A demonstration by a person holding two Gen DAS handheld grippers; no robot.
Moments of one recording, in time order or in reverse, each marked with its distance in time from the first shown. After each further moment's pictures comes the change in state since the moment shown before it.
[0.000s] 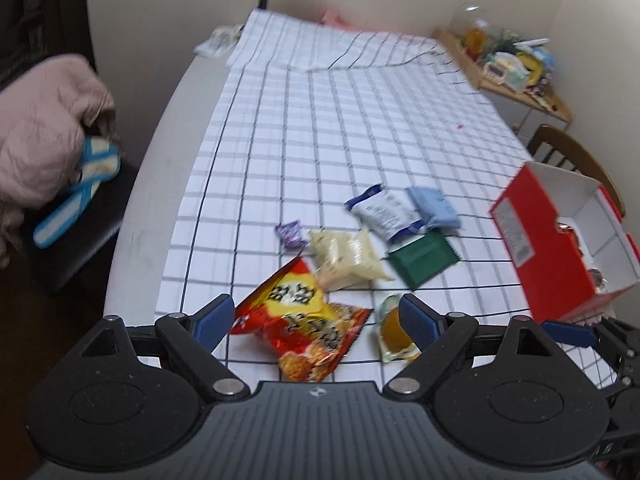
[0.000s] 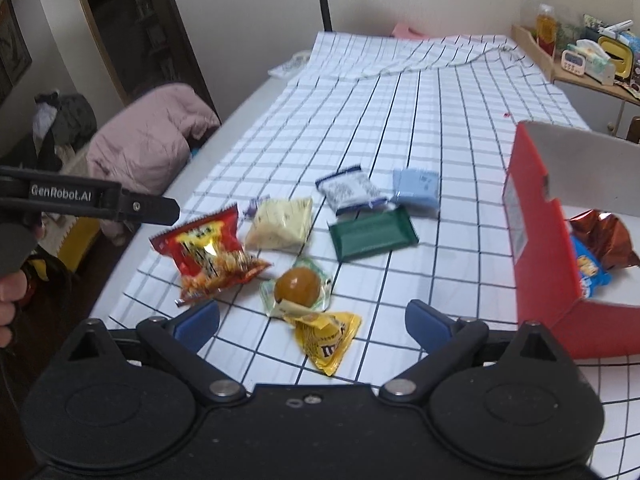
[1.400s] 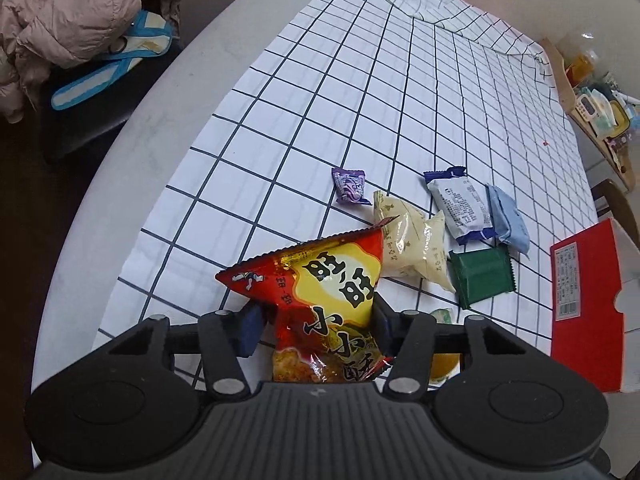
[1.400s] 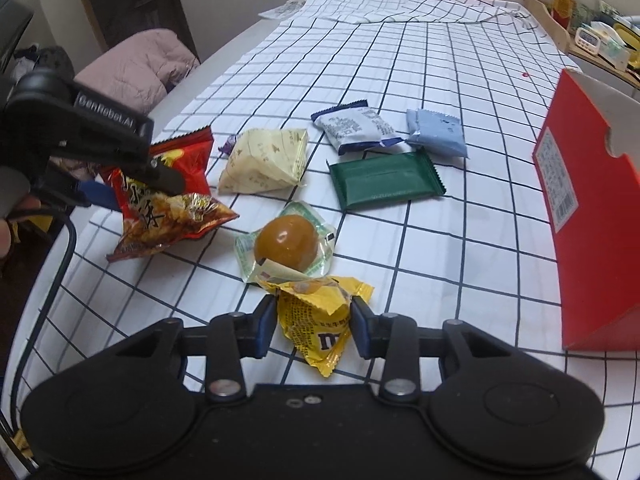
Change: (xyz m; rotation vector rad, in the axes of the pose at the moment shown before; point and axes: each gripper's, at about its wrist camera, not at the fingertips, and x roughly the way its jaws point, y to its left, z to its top) left arm 0.064 0.037 -0.002 -0.355 0.174 0.024; right arm 0.063 0.011 -0.016 -0.026 0.111 -0.068
